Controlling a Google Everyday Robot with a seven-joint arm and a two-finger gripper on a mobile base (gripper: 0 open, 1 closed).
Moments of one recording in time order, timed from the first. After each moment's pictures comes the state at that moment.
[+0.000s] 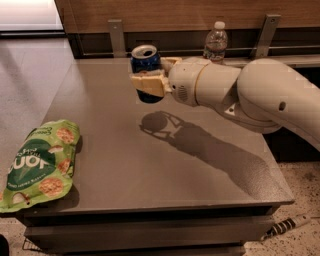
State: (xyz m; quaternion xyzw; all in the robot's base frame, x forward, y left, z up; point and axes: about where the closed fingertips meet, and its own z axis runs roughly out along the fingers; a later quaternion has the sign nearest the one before) arm 0.583 0.016 0.960 -0.35 0.67 0.25 0.60
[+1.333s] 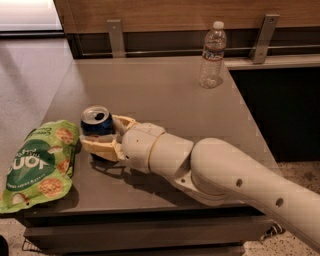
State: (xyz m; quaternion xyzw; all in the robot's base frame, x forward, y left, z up) arm 0.477 0.122 0.886 -0.36 0.63 0.34 0.60
